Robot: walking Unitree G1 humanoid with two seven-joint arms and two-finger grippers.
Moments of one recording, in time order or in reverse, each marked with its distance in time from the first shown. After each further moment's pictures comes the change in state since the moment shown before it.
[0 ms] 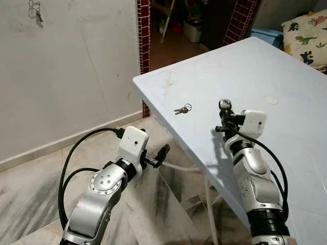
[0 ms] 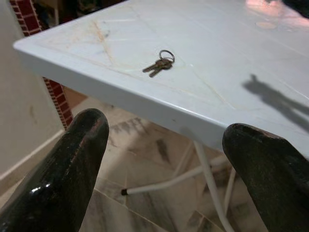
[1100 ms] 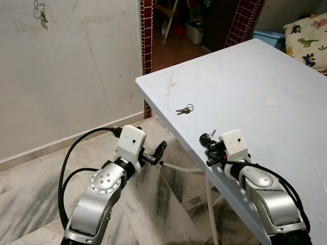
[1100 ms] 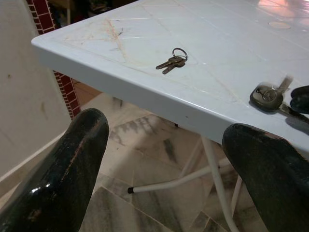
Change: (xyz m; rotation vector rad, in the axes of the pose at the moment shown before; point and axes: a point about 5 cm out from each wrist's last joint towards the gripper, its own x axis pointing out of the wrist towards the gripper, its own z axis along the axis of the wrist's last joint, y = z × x) left arm 0.001 0.004 -0.004 -0.002 0.009 0.024; right arm -0.036 -0.006 -0.034 -0.354 0.476 0.213
